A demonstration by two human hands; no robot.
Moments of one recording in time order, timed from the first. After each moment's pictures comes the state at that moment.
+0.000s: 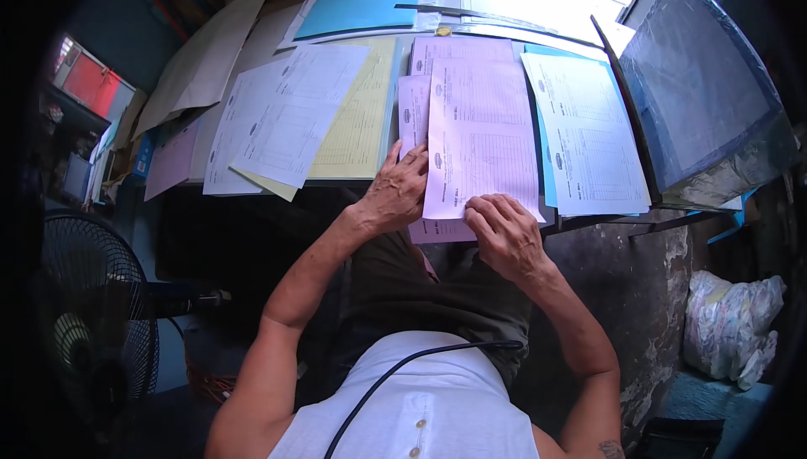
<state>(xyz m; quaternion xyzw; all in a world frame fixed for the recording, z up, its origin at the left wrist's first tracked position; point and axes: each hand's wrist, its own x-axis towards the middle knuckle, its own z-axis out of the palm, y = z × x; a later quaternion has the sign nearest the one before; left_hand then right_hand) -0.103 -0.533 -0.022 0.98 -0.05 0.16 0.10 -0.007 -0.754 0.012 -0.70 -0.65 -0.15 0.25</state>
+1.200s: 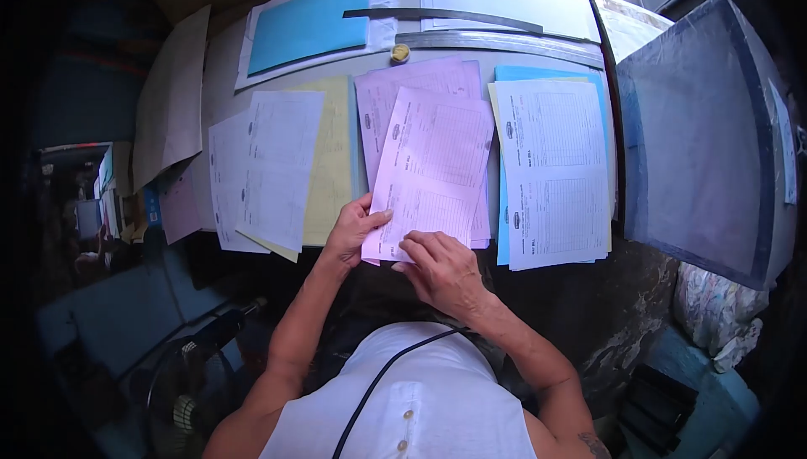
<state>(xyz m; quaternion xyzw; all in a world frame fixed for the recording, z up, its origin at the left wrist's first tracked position) -0.037 -0.498 0.055 0.42 0.39 -0.02 0.82 0.063 -0.684 0.118 -0.74 -0.51 0.15 0.41</state>
